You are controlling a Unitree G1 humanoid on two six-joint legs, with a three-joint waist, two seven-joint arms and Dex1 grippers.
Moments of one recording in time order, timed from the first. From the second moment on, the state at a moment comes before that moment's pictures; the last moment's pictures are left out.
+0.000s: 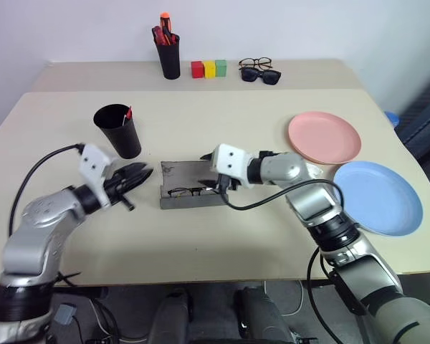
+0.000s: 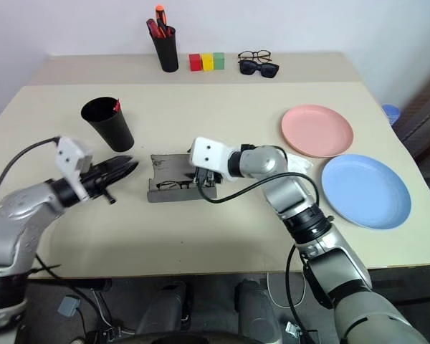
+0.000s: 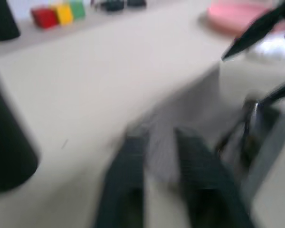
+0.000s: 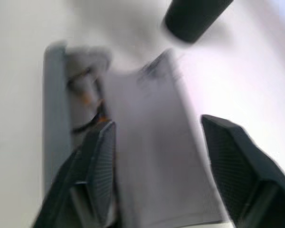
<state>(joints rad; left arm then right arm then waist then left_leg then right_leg) -0.28 0.60 0.19 -0.26 -0.47 0.55 -0.70 -0.72 -0.40 0.34 -0.03 -0.05 0.27 0.92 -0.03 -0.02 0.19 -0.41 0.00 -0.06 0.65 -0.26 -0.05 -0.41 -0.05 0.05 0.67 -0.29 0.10</state>
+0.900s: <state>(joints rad) -0.83 0.49 -0.11 0.15 -0.39 1.22 -0.60 -0.52 -0.62 0.15 -0.37 0.13 0.49 0.91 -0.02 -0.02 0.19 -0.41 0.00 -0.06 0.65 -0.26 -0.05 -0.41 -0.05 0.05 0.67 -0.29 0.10</state>
